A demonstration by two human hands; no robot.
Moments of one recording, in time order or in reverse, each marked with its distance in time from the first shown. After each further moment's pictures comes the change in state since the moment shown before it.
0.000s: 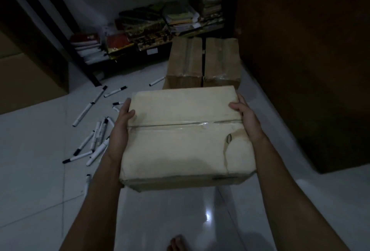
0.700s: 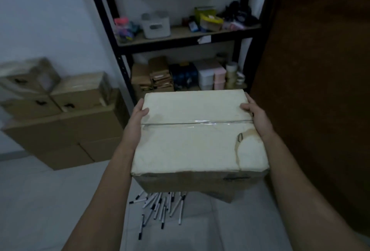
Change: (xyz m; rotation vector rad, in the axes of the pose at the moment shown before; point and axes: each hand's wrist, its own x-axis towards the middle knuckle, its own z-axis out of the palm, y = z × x) left_hand -0.178 0.577 -0.023 -0.142 0.078 0.199; right_hand -0.154 -0.556 0.225 0.048 -0.150 -0.125
